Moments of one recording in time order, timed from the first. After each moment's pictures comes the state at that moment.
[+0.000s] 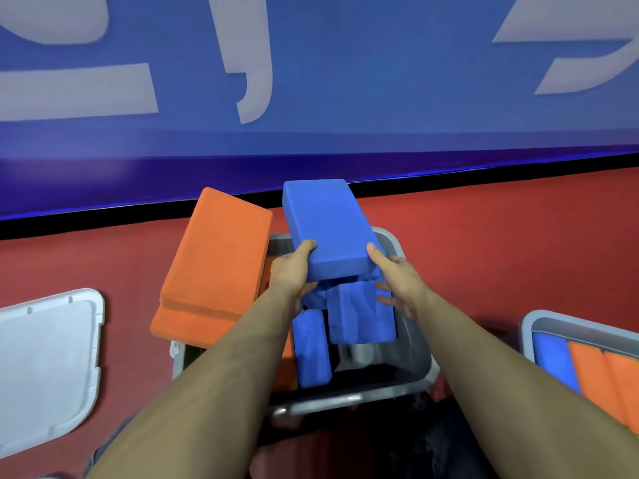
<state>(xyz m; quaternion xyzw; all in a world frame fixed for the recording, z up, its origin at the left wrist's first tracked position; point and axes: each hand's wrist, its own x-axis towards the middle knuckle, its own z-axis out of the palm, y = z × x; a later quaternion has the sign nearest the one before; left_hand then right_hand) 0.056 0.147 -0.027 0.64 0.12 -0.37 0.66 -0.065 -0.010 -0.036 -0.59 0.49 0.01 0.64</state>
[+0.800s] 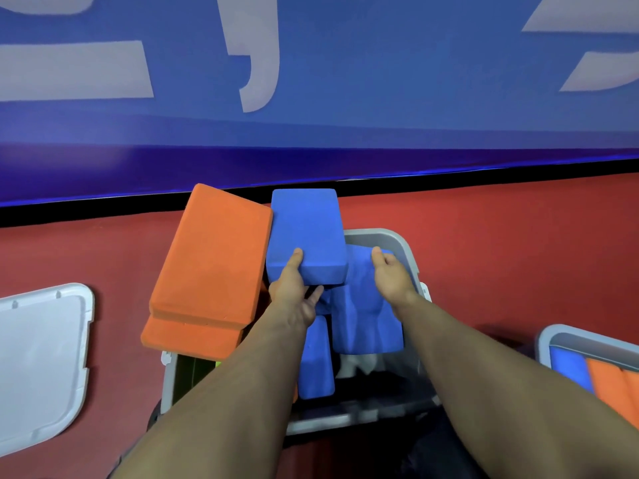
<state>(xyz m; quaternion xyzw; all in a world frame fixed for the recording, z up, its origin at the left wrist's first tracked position) 0.063 0.138 -0.068 0.47 0.31 -0.35 0.75 -0.020 -0.014 -0.077 -0.72 0.48 -0.01 0.51</state>
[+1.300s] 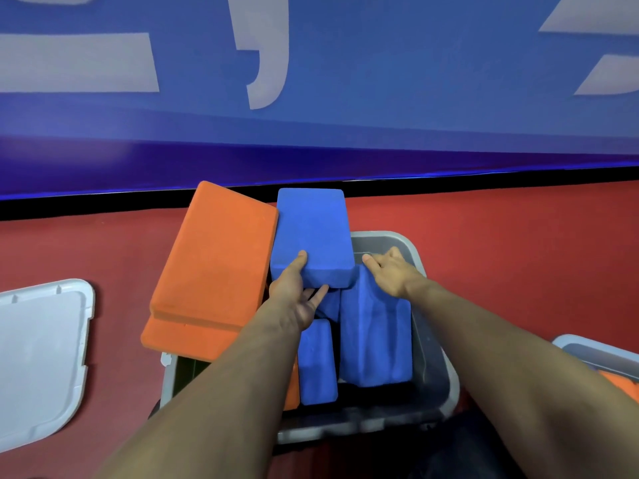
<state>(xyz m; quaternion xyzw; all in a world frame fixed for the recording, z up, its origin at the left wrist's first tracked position) 0.076 0.145 -0.070 0.45 0.31 -0.40 0.74 0.000 -0.054 -0.092 -0.87 0.34 0.21 0.29</state>
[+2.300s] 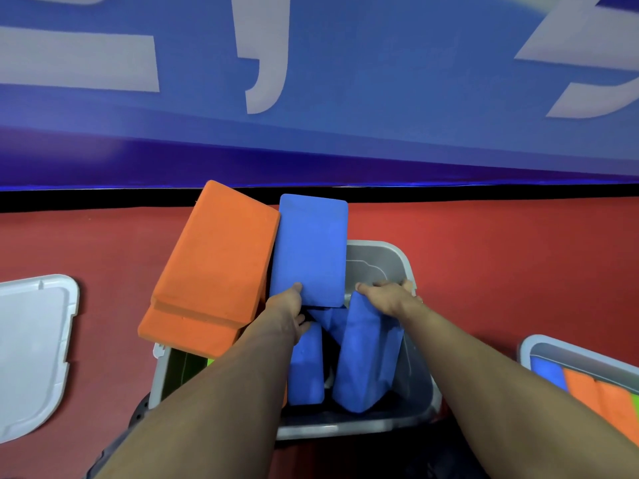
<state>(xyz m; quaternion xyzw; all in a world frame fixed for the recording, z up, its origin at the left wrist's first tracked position) 0.049 0.155 -0.074 0.56 0.32 -0.45 0.62 -0.035 -0.016 -0.060 -0.77 0.51 0.26 0.29</state>
